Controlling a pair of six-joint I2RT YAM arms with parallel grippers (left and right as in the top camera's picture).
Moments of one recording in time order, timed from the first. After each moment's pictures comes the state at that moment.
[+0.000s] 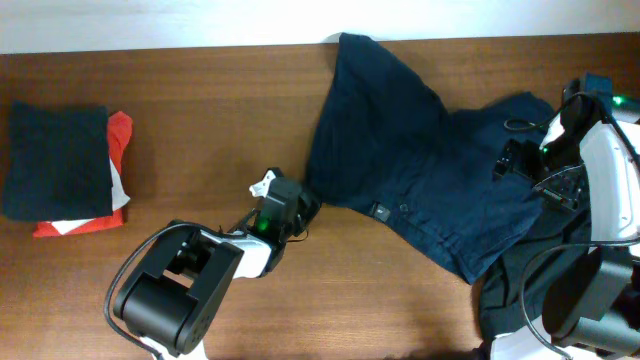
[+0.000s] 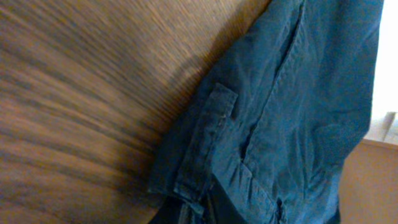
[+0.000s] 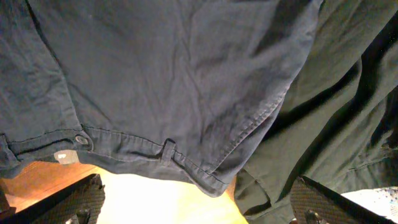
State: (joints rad) left arm -0.51 1.90 0.65 0.60 0.07 -1.32; right arm -0.31 1.75 1.57 -1.38 -0.09 0.26
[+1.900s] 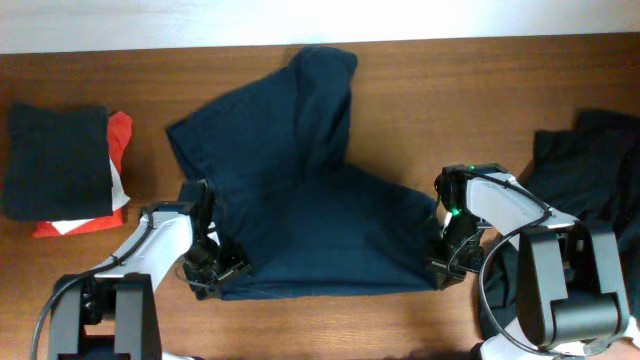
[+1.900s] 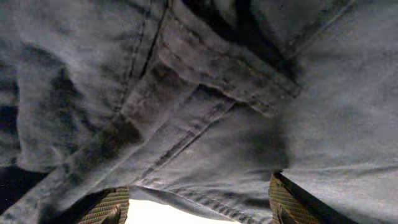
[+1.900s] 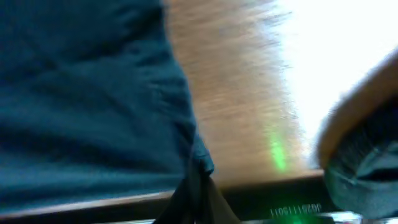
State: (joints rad) left arm -0.04 1.63 0.79 -0.93 0.25 -0.52; right arm 0.09 1.77 0.96 -1.23 -0.17 0.42
